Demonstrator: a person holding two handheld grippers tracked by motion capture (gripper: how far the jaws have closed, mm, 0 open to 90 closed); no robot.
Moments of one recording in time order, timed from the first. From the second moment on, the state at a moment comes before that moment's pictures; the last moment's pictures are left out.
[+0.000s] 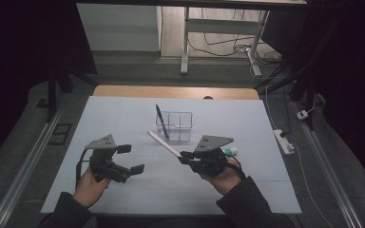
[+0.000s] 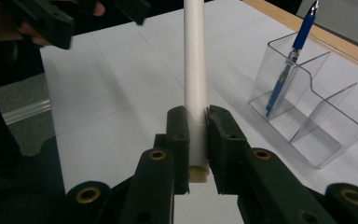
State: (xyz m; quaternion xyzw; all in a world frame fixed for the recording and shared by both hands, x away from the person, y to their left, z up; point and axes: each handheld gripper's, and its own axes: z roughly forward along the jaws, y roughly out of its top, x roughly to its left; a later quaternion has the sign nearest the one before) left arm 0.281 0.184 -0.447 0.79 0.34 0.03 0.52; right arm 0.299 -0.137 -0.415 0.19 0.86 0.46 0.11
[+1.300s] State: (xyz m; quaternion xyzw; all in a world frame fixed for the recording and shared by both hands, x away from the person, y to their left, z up) left arm 0.332 0.150 -0.439 0.71 0.26 -0.19 0.63; right arm 0.279 -0.149 -0.413 0.16 0.85 0.48 0.12
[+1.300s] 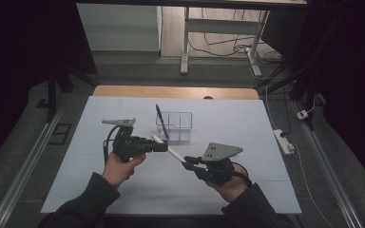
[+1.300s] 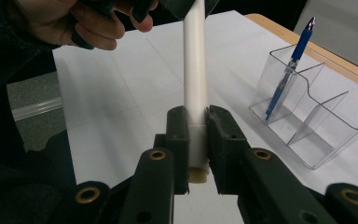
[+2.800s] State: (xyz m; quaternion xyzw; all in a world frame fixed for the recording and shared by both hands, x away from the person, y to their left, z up) left arm 0.365 0.145 -0.381 0.80 0.29 0.03 0.53; right arm 0.281 -0.221 -0.447 0.32 0.85 0.41 0.08
